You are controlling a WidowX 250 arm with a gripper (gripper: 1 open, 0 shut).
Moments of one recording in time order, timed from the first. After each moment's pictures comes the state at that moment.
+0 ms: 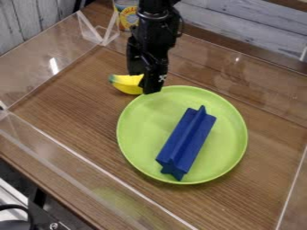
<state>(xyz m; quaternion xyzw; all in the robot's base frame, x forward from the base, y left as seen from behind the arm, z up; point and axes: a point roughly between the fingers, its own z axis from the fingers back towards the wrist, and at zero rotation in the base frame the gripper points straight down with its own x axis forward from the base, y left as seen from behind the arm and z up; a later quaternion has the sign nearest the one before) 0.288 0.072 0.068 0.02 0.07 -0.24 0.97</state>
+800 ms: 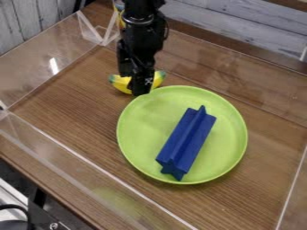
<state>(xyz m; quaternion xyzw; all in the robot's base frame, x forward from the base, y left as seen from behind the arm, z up) 0.286 0.083 0.061 0.02 0.05 -0.26 0.96</state>
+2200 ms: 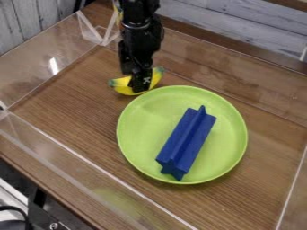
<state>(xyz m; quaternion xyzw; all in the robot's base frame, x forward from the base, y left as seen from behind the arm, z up) 0.311 0.105 0.037 0.03 0.03 -0.27 0.96</state>
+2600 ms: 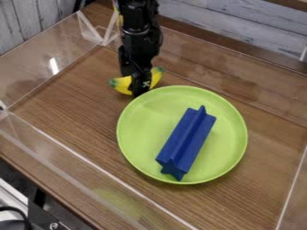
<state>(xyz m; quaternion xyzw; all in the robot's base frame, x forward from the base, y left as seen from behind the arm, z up) 0.316 0.109 0.023 0.02 0.03 -0.27 0.96</state>
